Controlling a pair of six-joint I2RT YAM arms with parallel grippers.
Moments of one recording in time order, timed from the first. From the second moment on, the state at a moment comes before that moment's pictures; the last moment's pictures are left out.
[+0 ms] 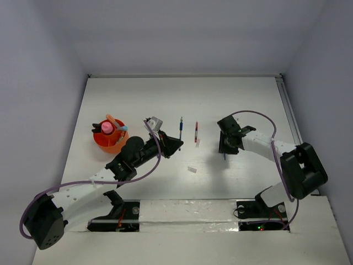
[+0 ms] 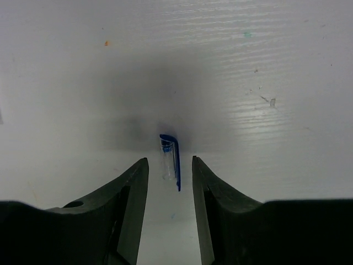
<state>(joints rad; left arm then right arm) -0.79 0.90 0.45 0.38 0.14 -0.52 0.50 1.47 0.84 -0.54 0.23 0.60</state>
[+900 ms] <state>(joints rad) -0.79 0.96 0.45 0.40 0.16 -0.52 0.48 1.34 0.82 -0.39 0.16 0.57</state>
